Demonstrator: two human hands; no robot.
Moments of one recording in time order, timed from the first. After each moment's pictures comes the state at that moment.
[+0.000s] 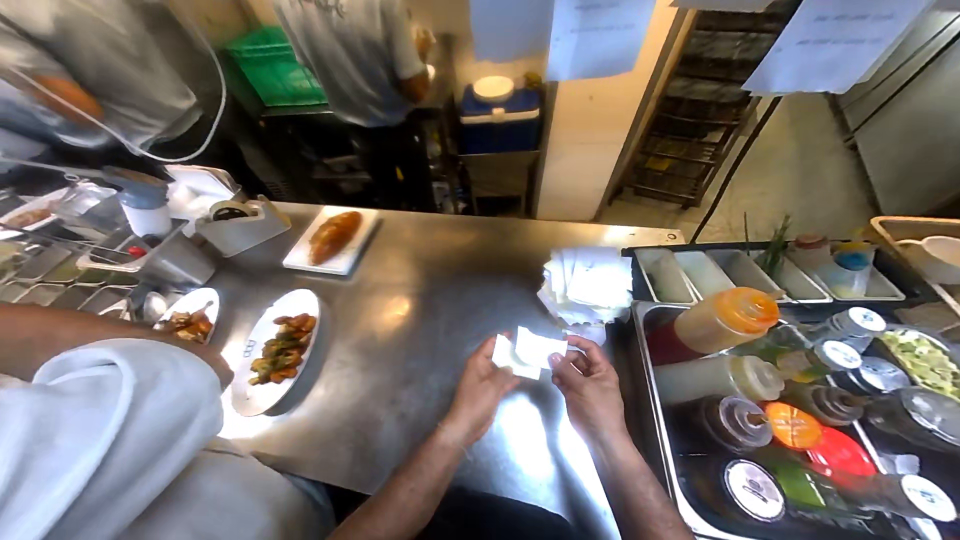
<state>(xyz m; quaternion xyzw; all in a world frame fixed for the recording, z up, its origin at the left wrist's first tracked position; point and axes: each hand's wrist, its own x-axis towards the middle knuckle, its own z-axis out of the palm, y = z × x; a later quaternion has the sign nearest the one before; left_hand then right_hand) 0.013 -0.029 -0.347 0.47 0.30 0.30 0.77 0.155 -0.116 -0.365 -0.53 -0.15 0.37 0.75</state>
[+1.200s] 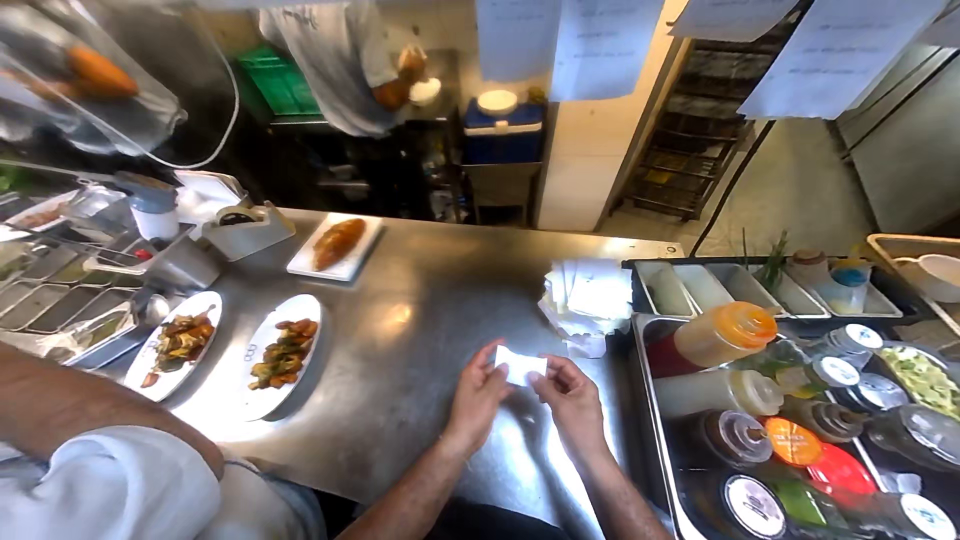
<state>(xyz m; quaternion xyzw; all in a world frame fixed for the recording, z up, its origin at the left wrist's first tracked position) 0.013 -0.030 -0.358 0.47 0.34 0.35 0.74 0.142 -0.113 -0.373 -0.62 -0.29 0.32 0.66</state>
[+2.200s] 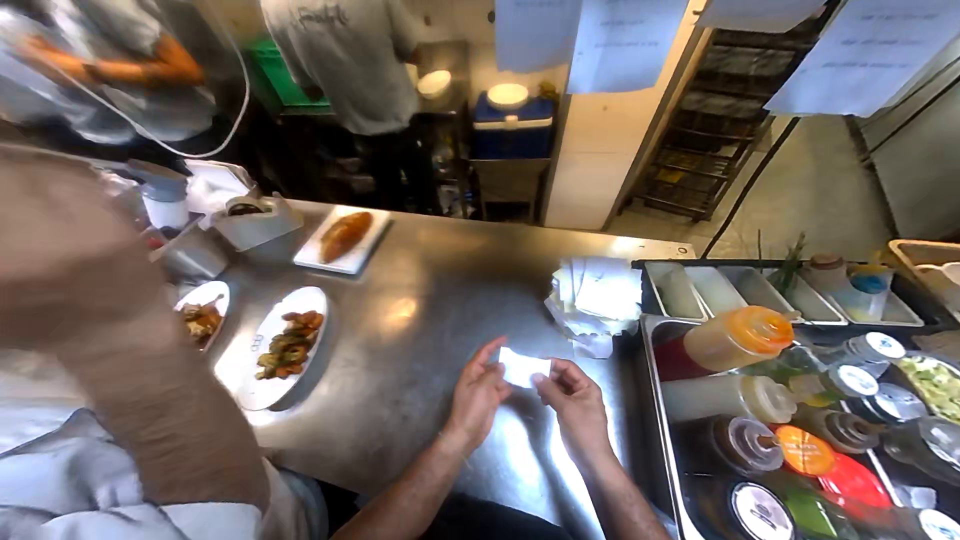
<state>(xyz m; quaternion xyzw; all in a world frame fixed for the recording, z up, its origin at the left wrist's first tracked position) 0.009 -0.027 -0.358 0.42 0.34 0.35 0.76 0.141 -0.112 -0.378 -0.59 -0.26 0.36 0.67</state>
